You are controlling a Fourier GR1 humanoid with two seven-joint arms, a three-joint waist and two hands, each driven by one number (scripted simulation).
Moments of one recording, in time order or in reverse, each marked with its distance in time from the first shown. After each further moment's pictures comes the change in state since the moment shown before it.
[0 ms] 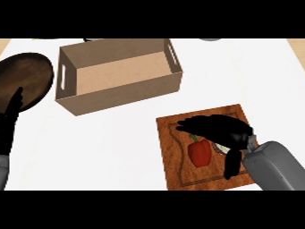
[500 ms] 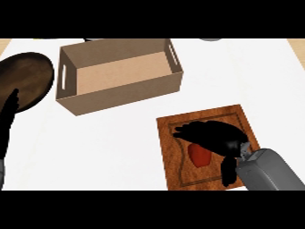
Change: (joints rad) left arm 0.036 -0.017 0.040 -0.065 -0.018 -0.037 0.019; right arm 0.045 0.056 0.006 -0.074 0.107 0.087 0.082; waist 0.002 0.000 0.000
